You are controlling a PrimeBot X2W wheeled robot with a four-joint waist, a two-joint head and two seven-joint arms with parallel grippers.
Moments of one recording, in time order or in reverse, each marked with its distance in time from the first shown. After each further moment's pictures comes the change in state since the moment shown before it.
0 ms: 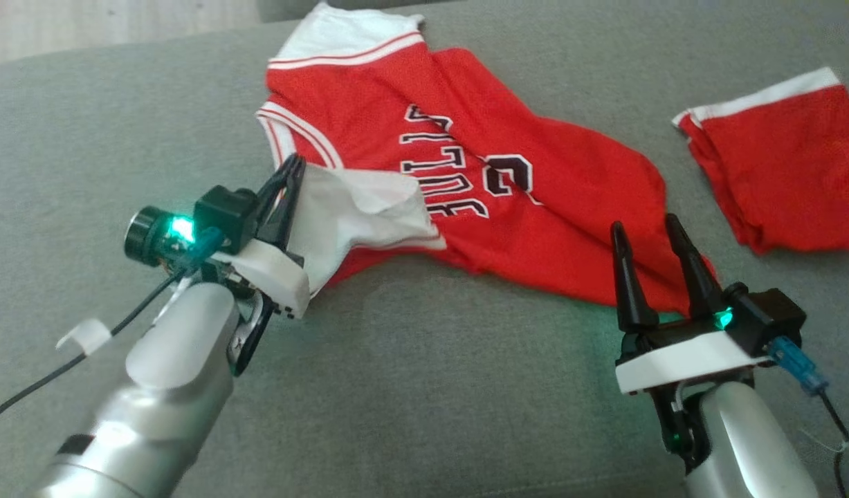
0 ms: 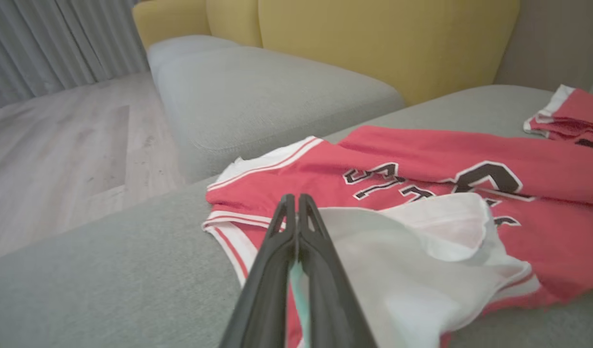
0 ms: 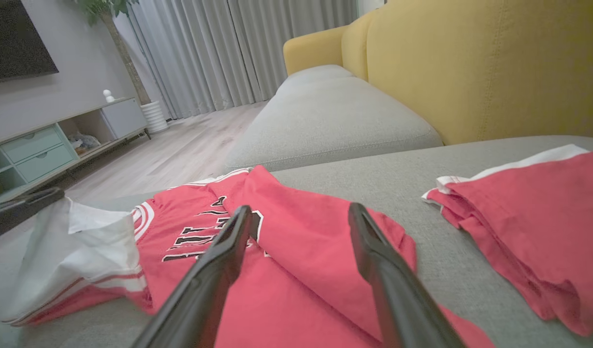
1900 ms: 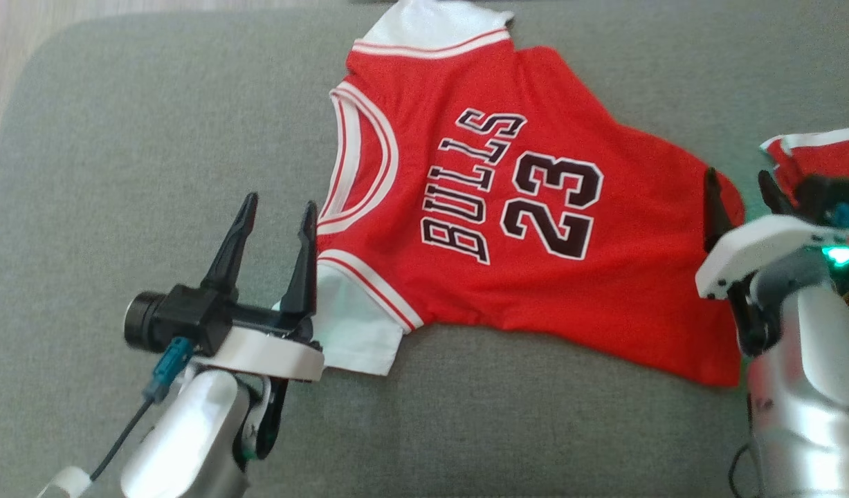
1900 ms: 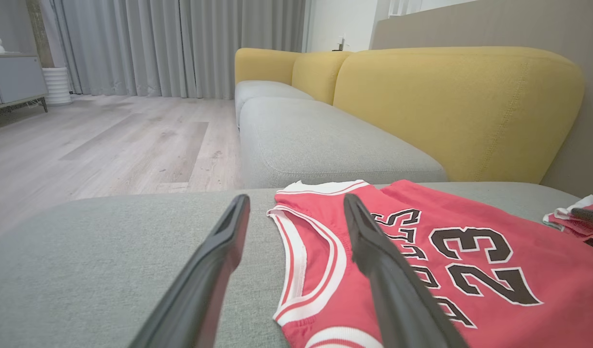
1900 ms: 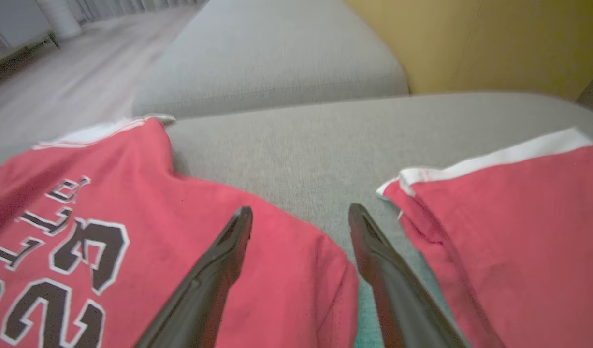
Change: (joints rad) left arm 0.365 0.031 0.164 -0.498 -0.021 0.147 -0.056; right arm -0.291 0.000 -0.356 0.271 -0.215 0.000 0.341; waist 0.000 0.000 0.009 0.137
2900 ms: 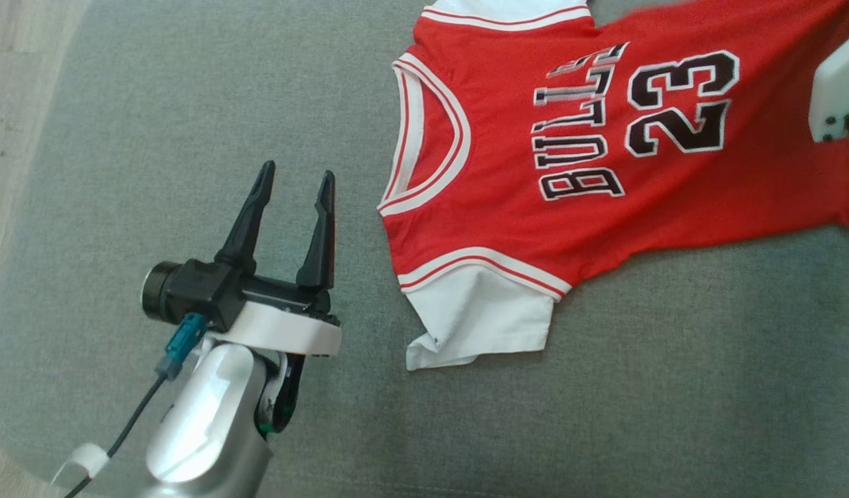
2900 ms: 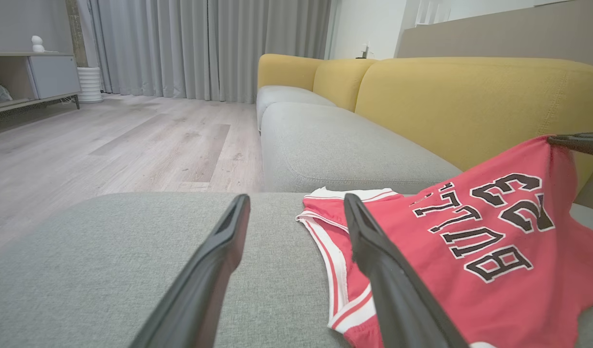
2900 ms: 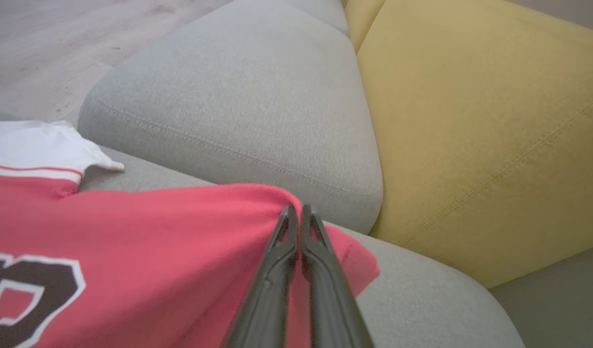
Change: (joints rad) left arm -0.047 -0.128 0.121 0.056 0.117 -0.122 -0.002; right arm -0.483 -0.247 0.130 0.327 -0.296 0.000 0.007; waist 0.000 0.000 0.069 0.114
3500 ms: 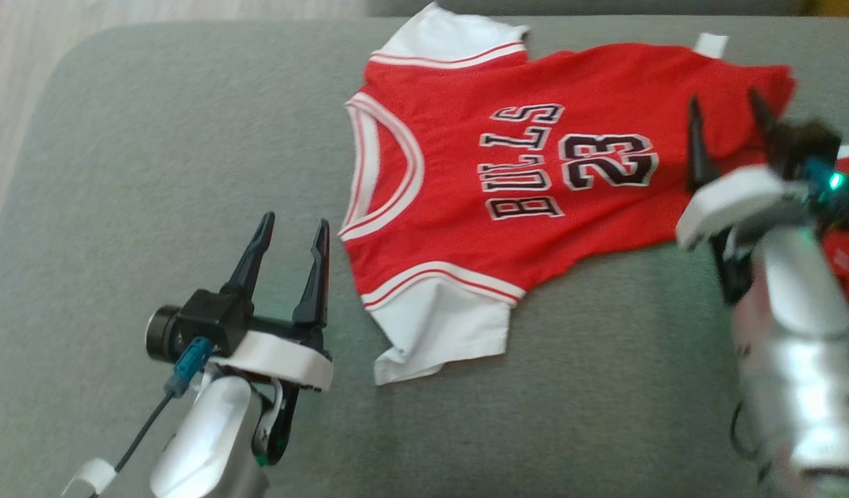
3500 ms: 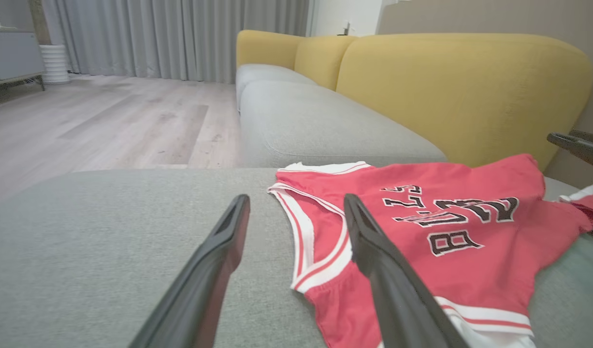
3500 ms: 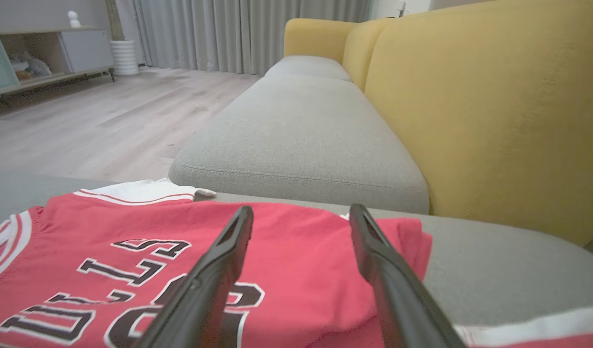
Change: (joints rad) left arm 0.051 -0.023 0.035 0.118 0.031 -0.039 0.001; right arm 0.220 0.224 -0.107 0.003 0.063 0.000 -0.333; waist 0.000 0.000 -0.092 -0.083
